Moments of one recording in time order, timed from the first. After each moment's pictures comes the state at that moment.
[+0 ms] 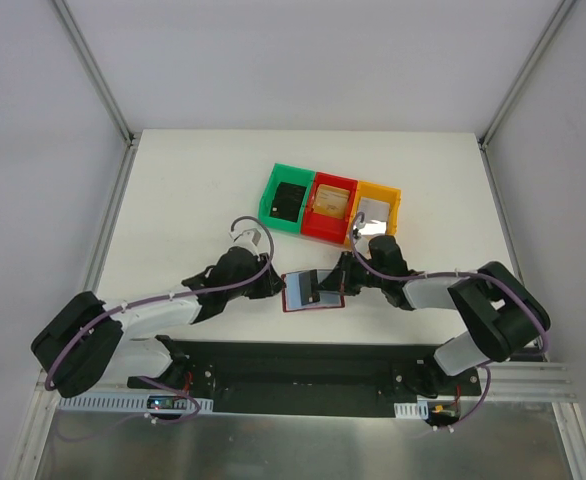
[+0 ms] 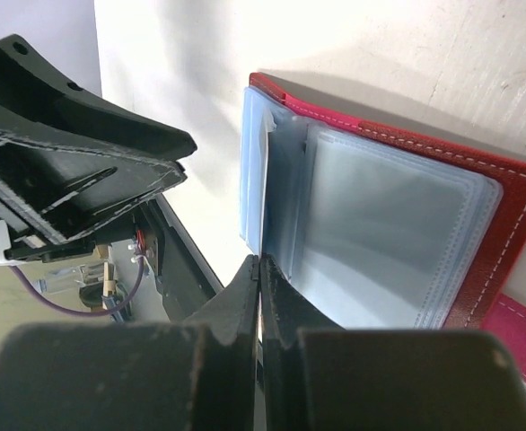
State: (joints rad) left arm -0.77 1.21 0.41 0.10 0.00 -0.83; right arm 0.56 1.52 0.42 0.50 -0.63 0.87
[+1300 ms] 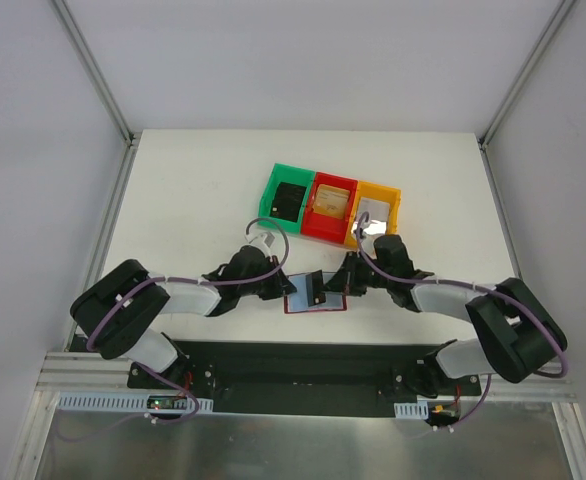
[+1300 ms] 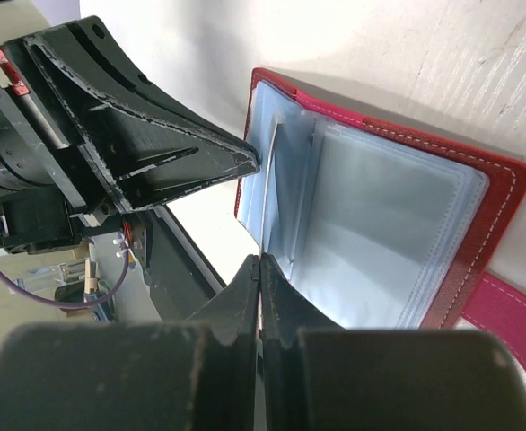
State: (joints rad) left arm -0.76 1.49 0.43 0.40 0.17 -0.91; right arm 0.55 1.40 0.42 0.33 -0.60 0.79
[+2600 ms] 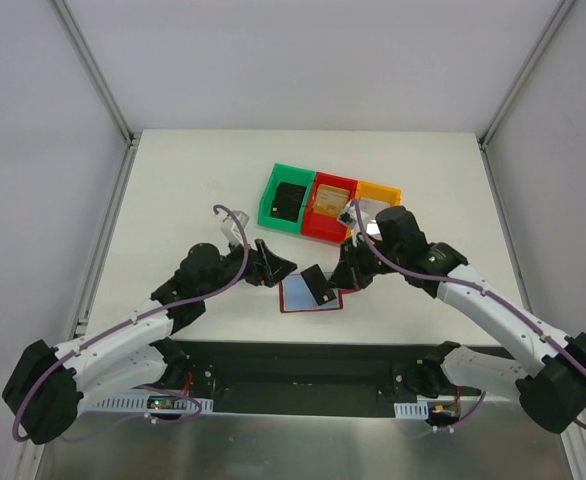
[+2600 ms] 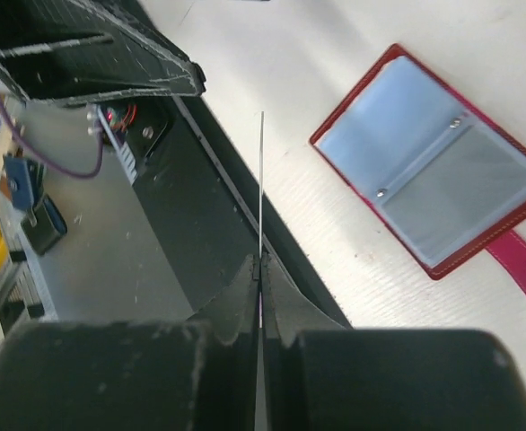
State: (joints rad) left arm -0.71 0.91 0.41 0.26 0.20 -0.72; right arm 0.64 1.09 0.85 -0.48 -0.60 0.31
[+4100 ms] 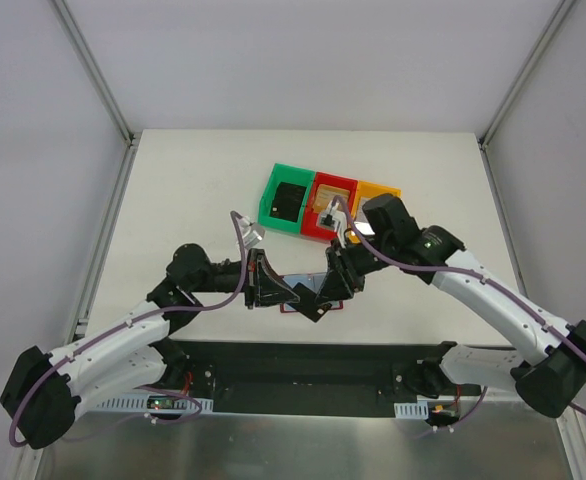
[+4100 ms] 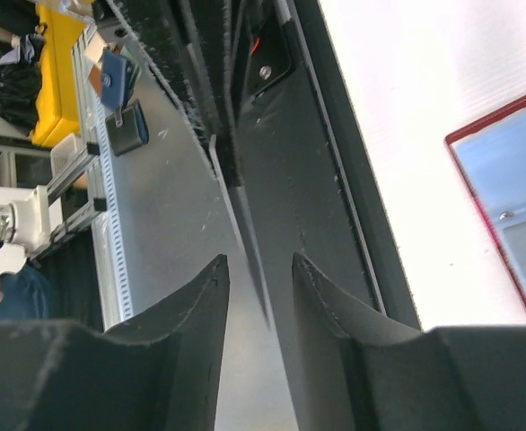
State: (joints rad) left arm -0.71 0.88 0.44 0.46 0.88 -0.73; right arm 0.76 1.18 1.09 -0.76 -0.85 0.13
